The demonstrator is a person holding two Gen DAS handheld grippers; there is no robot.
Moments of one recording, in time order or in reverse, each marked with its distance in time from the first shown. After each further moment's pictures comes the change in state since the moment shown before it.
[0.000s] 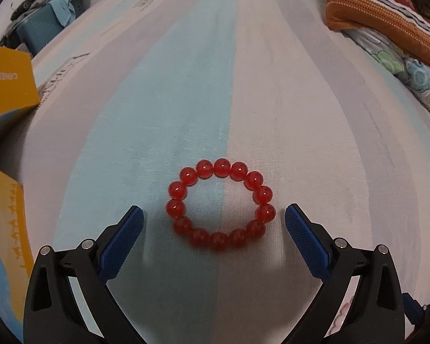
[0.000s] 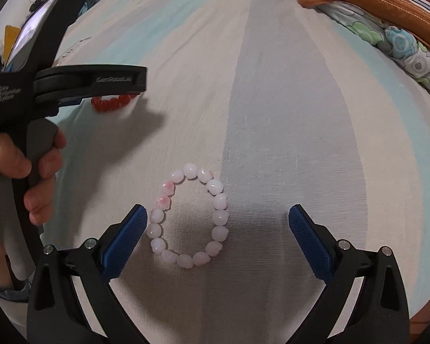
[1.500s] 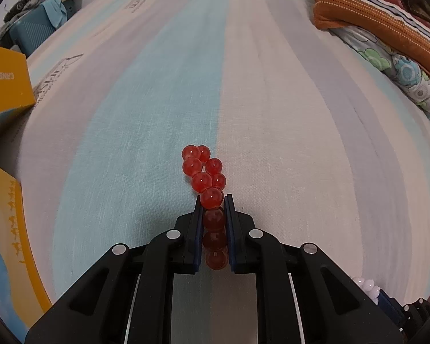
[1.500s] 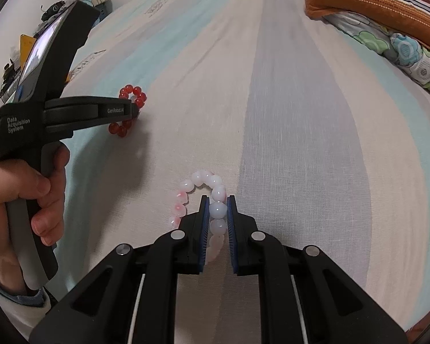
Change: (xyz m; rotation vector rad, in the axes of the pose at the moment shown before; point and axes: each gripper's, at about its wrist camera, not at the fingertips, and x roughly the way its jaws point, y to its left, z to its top) left arm -0.015 0.000 -0.011 0.010 0.002 -0.041; right arm -0.022 0.000 0.005 -0.001 -0.065 0.074
